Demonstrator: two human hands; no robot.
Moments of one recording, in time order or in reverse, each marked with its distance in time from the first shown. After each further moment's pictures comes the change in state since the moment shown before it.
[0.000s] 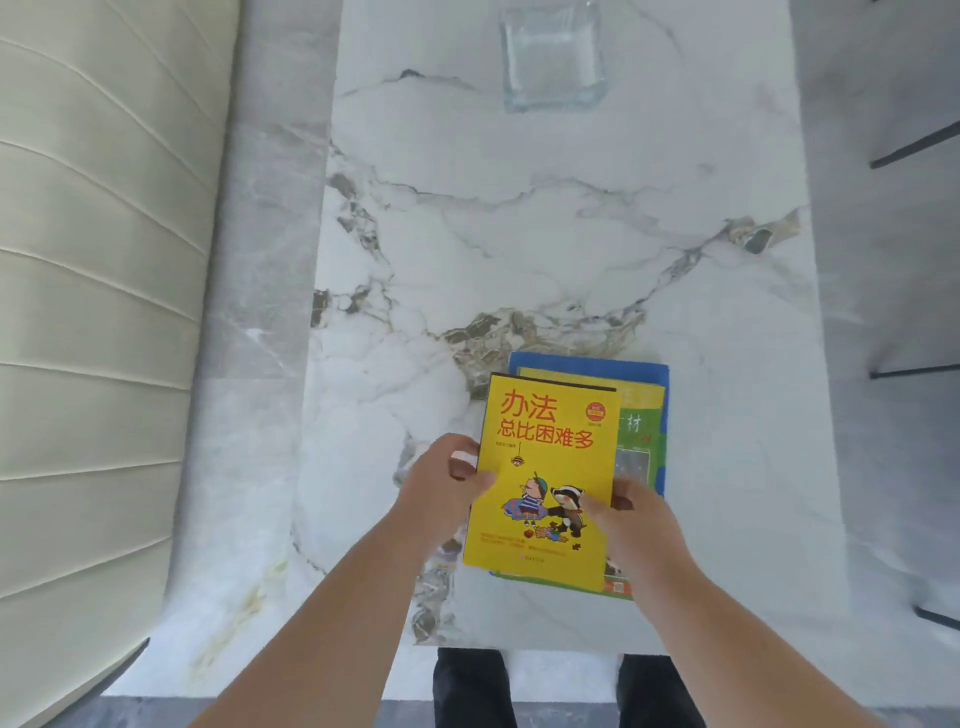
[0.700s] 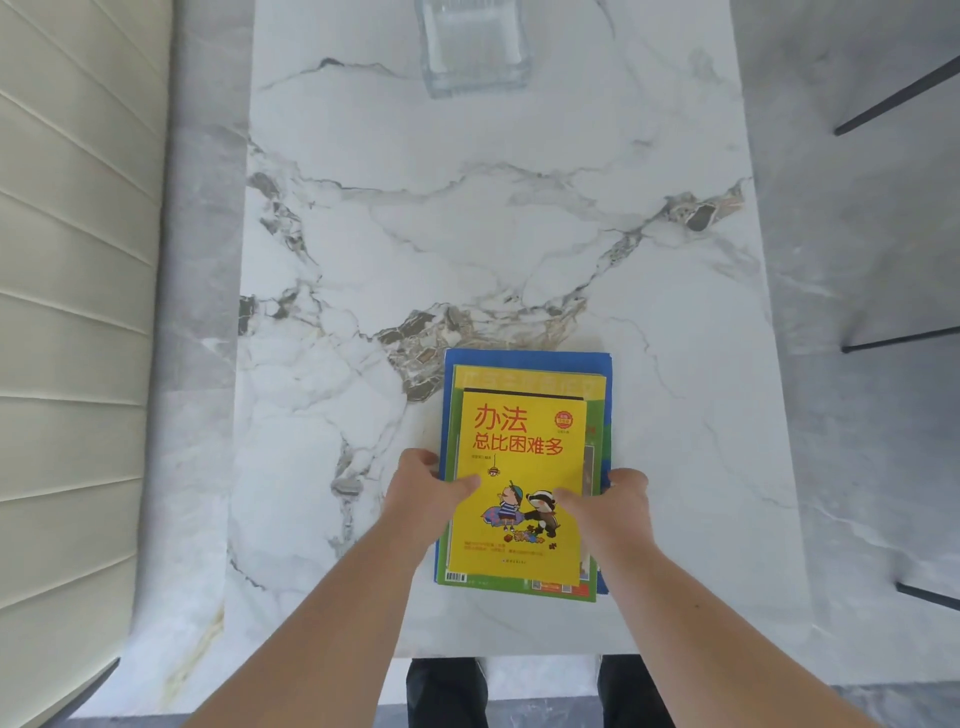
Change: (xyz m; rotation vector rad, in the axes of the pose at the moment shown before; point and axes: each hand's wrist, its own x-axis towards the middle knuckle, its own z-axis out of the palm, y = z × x) left_hand 0.027 0.007 0.071 0.150 0.175 -0.190; right_hand 0.057 0.030 -0.033 -0.098 0.160 0.106
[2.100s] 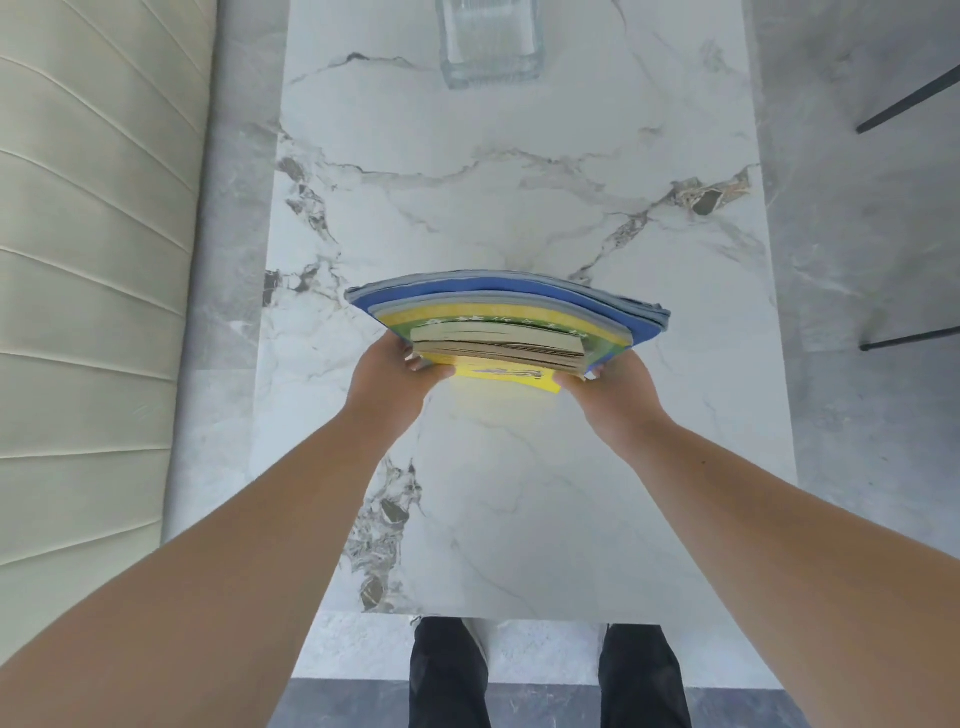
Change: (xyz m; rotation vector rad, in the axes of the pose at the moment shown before) left_hand 0.002 0.044 -0.051 -0.110 0.096 0.465; right_hand 0.008 -0.067 -0.040 0.003 -0.141 -0.665
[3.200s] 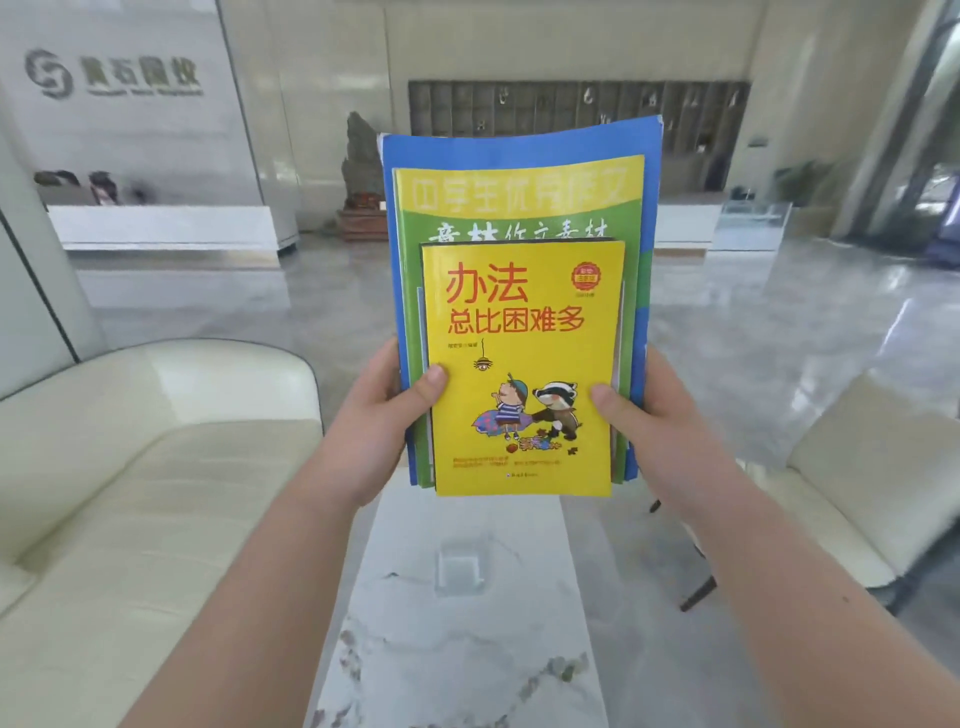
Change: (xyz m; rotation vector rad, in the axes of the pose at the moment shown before) left_hand -0.467 0.591 -0.254 -0.512 -0.150 1.017; right_hand -0.435 -0.539 -0.410 0.361 0.112 -0.880
